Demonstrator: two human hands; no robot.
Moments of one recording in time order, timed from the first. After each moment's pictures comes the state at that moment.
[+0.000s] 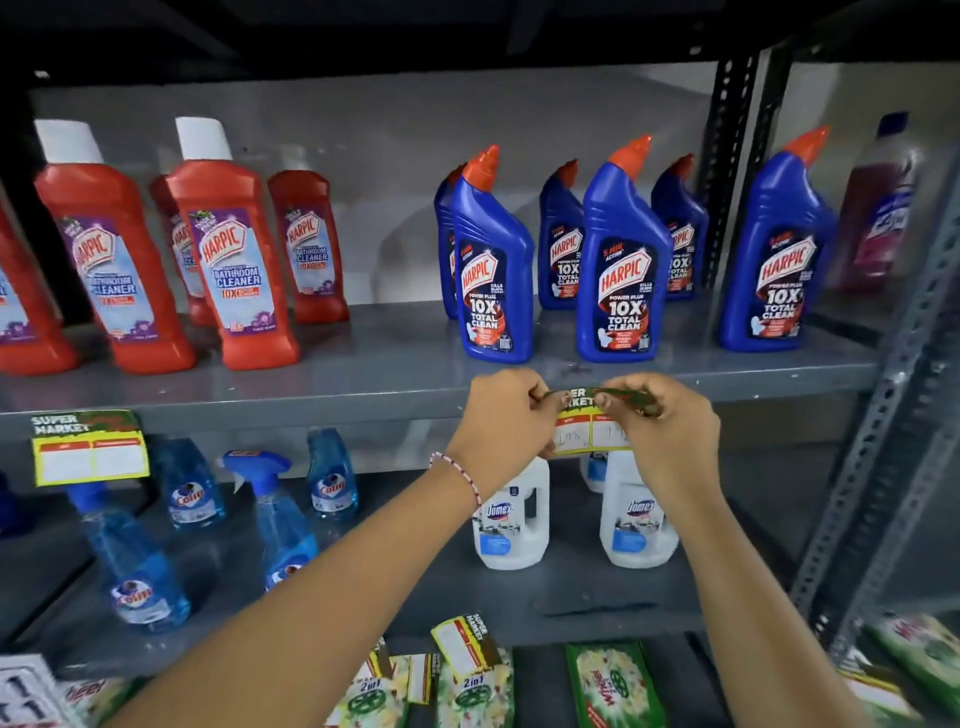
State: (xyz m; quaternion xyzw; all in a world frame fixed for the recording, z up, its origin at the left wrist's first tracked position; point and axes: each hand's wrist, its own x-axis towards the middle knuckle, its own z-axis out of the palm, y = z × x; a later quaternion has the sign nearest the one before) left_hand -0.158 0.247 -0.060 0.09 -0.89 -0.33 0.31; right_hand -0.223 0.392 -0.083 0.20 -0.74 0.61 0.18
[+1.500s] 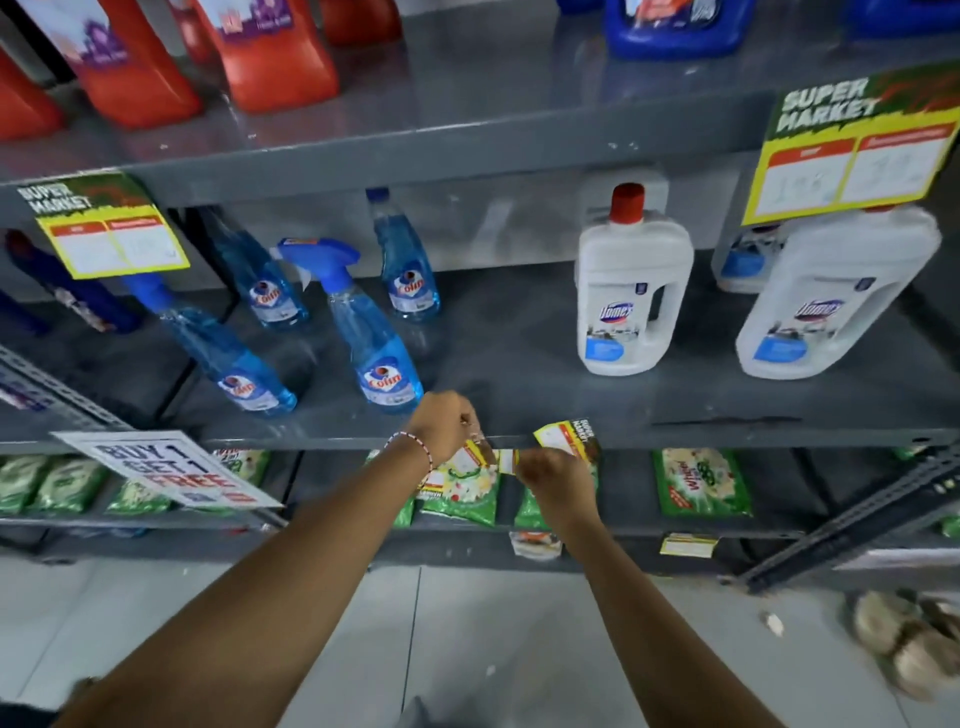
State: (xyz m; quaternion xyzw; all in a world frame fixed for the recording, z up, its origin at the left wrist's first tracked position) left_hand -0.074 0.069 -0.317 0.25 -0.94 -0.21 -0.03; right_hand -0.121 0.238 -0.392 0.18 -0.82 0.49 -0.23
